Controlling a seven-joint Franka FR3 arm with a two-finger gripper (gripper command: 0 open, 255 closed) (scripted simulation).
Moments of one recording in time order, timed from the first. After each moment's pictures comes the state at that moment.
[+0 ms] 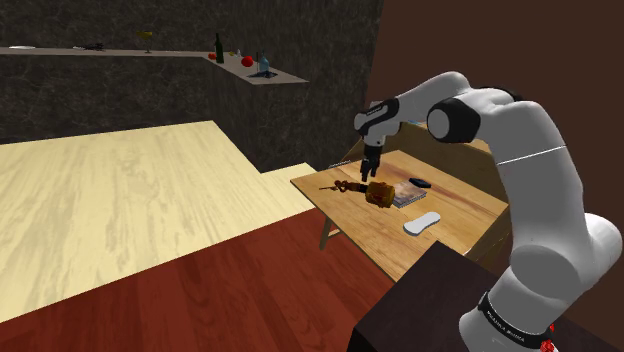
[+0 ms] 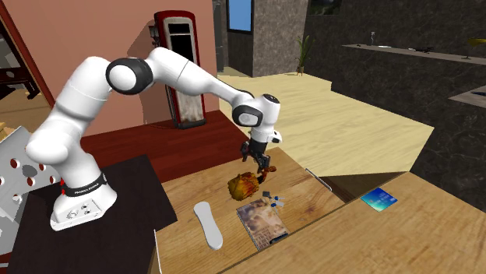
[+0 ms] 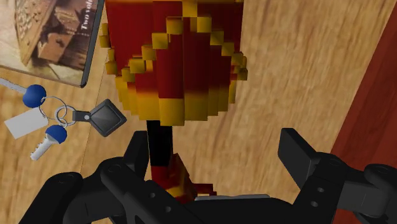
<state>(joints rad) -0.23 0.76 -0.27 -1.44 0.25 1.96 -0.75</state>
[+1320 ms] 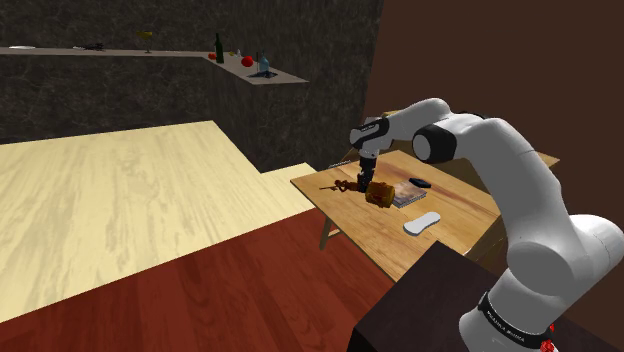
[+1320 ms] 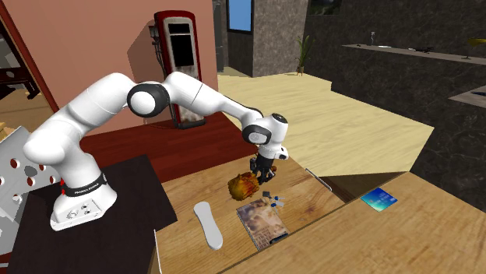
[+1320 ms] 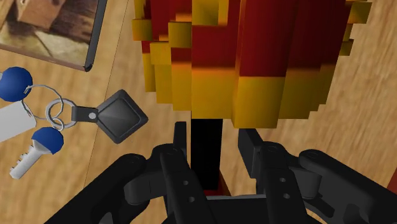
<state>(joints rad) -0.29 1.01 -0.24 -1.19 0.29 1.95 -0.76</state>
